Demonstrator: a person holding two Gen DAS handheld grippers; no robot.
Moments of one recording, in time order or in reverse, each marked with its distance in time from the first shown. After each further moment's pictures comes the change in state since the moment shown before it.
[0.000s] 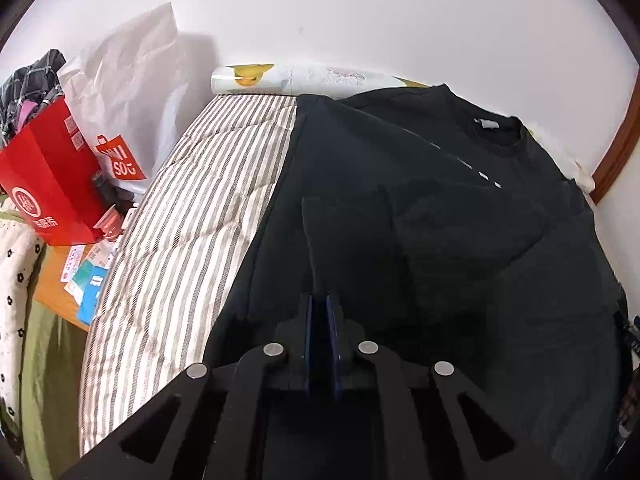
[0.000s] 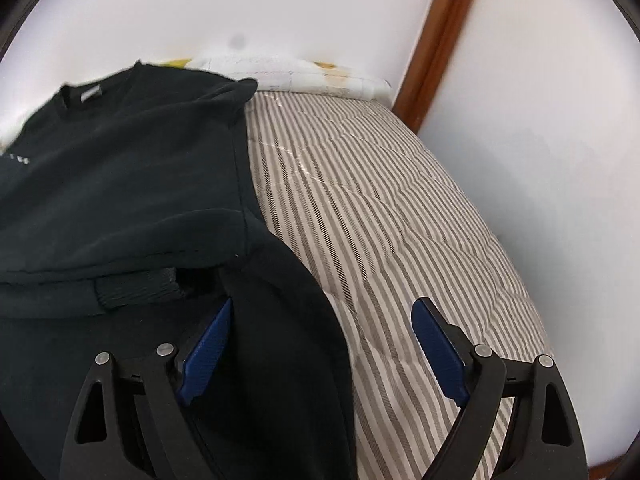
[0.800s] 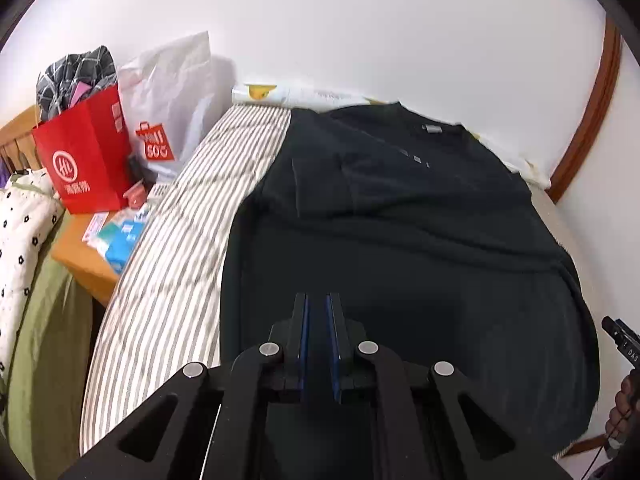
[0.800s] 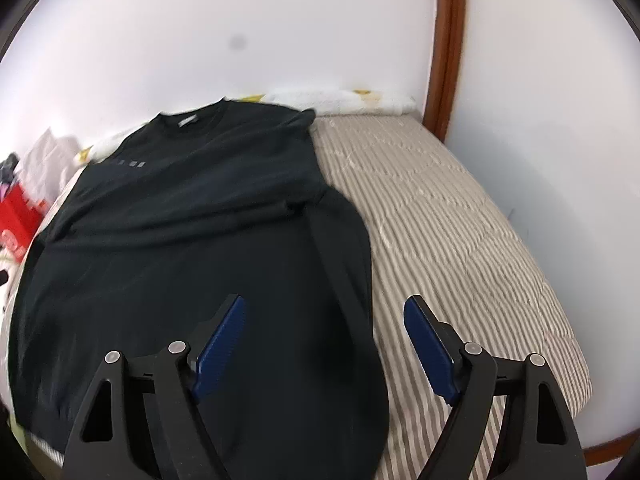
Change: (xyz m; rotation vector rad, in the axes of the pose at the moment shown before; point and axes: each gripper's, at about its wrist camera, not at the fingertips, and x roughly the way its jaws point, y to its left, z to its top) left arm -0.115 -0.005 -0.096 -0.033 -0.078 -0.058; right arm -0.126 -0.025 -0.074 0.013 -0.058 0.261
